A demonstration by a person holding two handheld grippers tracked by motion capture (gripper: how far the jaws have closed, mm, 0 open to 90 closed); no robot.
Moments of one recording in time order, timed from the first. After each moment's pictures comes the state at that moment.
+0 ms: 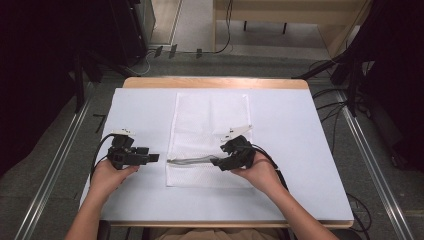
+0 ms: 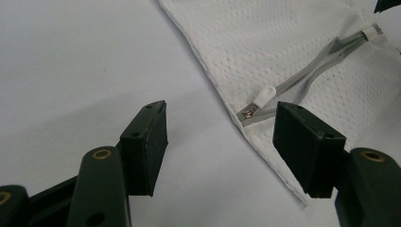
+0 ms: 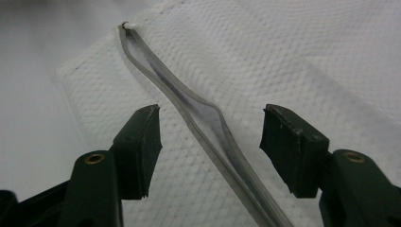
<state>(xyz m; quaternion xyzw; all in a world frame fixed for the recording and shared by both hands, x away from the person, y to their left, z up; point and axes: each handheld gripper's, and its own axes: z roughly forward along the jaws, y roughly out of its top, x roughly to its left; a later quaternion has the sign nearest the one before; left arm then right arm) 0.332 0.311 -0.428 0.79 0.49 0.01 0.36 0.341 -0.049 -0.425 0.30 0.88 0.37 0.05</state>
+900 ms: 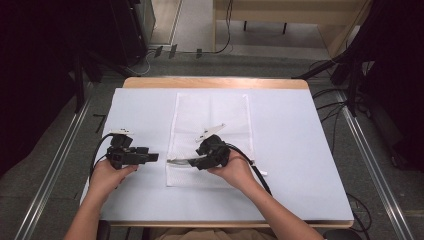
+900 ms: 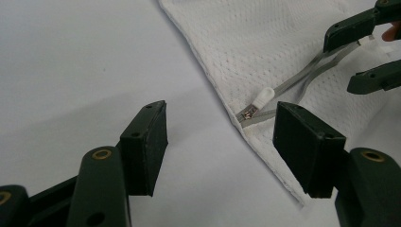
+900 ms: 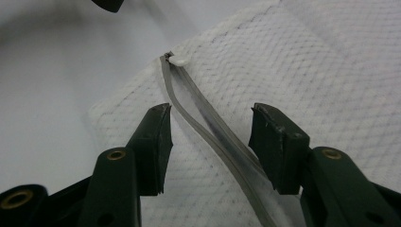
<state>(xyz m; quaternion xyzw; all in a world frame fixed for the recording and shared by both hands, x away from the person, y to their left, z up) 0.334 0.316 -0.429 0.79 0.49 0.00 0.37 0.351 0.014 -0.437 0.28 0.88 0.38 0.00</state>
